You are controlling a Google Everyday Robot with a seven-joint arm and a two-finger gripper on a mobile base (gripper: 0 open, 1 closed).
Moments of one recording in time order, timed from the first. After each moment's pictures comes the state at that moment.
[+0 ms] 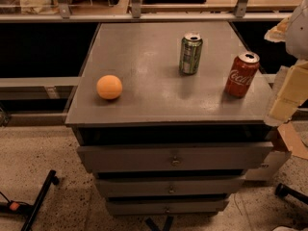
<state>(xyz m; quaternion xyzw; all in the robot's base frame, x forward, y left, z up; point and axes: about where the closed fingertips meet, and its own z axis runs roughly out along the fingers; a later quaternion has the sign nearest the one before) 0.438 -0.214 0.986 -0.60 0.78 -0.05 0.17</state>
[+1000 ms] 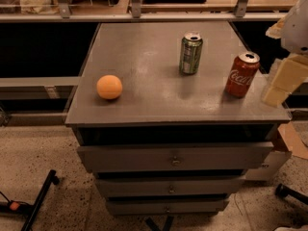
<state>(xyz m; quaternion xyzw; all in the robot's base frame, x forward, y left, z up) 0.480 -0.232 0.972 -0.58 0.79 -0.05 0.18</state>
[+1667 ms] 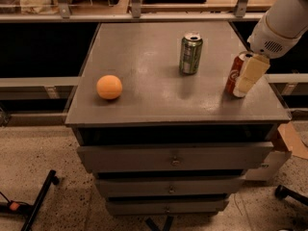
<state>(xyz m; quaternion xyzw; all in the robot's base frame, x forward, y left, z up) 0.592 -0.251 0.900 -0.54 0.82 -0.04 0.18</state>
